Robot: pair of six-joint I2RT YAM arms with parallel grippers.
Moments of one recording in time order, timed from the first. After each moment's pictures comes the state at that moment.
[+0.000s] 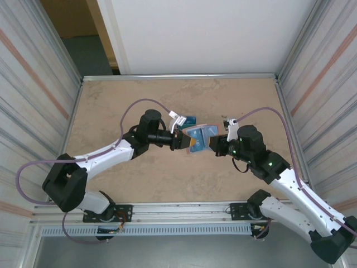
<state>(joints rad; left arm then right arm) -0.71 1.43 0.87 0.17 0.78 -0.47 0.65 0.76 0.75 -0.45 -0.13 0.52</state>
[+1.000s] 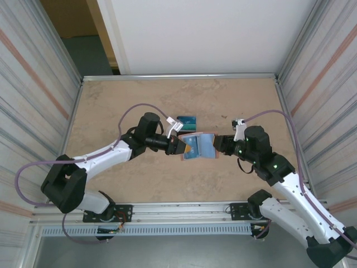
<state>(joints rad) -0.68 1.41 0.84 0.00 0.84 -0.40 0.54 0.70 0.74 -0.51 -0.14 0.54</state>
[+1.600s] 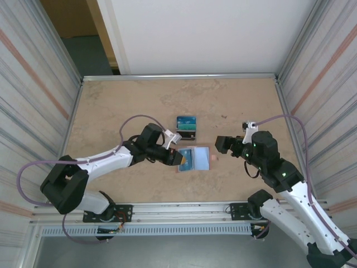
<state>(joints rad) -0.73 1.40 0.73 -0.11 0.70 -0.45 0.53 0.60 0.75 -0.61 0.00 0.55</state>
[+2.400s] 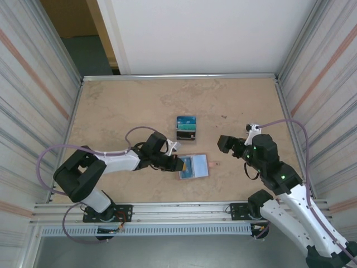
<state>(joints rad) -0.76 1.56 0.64 0.08 0.69 -0.66 0.51 0.57 0.68 -0.58 0.05 0.63</state>
